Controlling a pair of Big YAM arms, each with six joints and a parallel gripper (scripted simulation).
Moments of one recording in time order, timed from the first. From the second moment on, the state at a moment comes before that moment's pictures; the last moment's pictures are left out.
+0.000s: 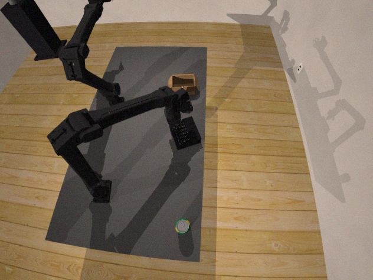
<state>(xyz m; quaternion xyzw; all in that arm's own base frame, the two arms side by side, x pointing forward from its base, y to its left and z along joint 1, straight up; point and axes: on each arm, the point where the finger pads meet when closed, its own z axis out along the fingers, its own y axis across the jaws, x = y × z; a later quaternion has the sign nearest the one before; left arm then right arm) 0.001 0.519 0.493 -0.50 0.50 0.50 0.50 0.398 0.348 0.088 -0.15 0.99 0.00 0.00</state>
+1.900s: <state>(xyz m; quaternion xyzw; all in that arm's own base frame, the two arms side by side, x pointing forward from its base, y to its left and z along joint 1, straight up) 0.001 0.519 0.493 -0.50 0.50 0.50 0.50 0.393 0.346 0.083 -0.15 0.99 0.00 0.00</state>
